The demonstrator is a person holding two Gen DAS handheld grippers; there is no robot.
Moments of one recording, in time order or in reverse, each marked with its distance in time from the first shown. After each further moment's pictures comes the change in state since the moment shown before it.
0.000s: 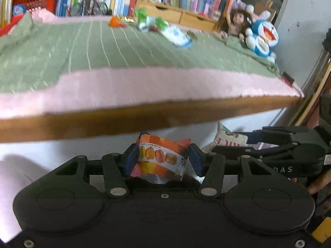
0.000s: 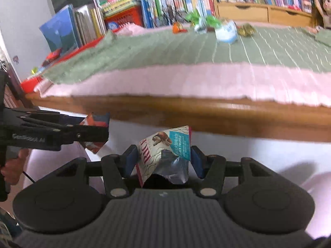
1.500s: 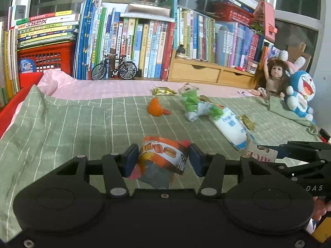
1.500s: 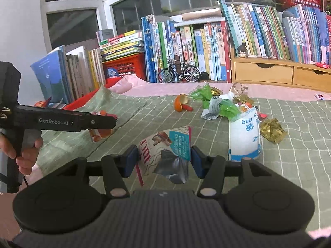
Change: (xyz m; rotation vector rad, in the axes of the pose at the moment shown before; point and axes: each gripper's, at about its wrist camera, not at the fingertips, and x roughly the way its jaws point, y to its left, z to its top) left arm 0.047 0.078 0.199 0.002 -0.241 0.126; right arm 0.065 -0.022 0.165 -0.101 -0.212 0.052
